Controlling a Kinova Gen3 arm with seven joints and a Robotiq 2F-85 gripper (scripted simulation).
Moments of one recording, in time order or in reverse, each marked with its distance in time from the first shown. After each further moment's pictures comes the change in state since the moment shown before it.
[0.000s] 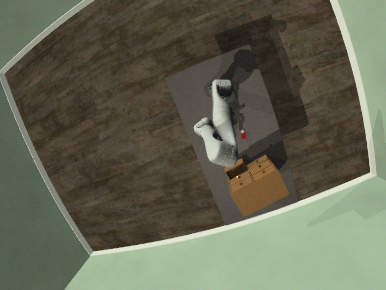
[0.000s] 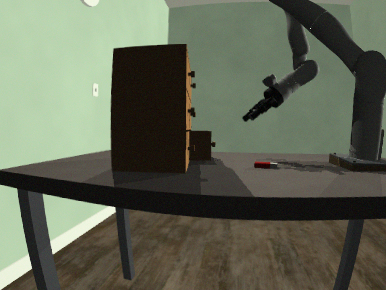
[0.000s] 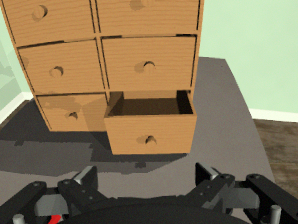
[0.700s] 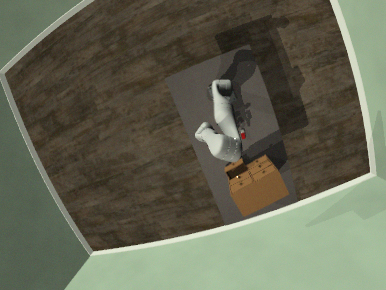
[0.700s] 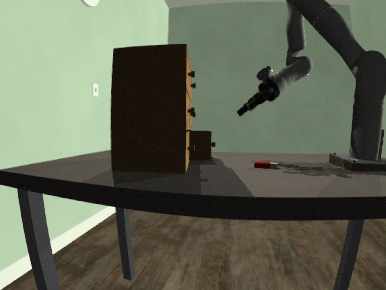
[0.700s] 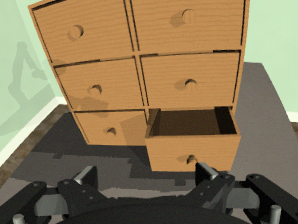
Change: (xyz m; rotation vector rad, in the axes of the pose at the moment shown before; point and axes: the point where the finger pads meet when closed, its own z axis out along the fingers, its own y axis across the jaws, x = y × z) arm 0.032 -0.042 0.005 0.168 0.008 0.008
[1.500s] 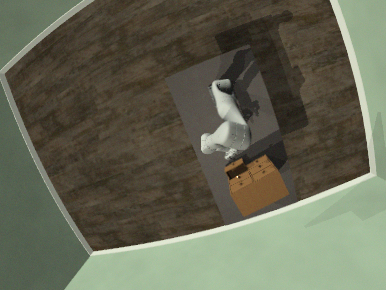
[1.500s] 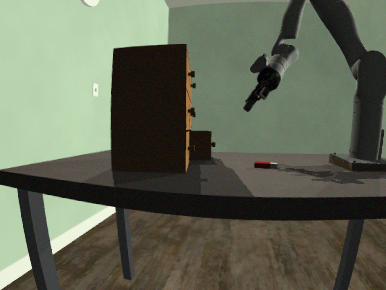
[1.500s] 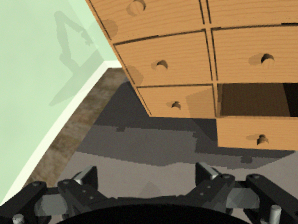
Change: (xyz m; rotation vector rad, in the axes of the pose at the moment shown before) arm 0.004 -0.074 -0.009 0.271 -0.230 0.033
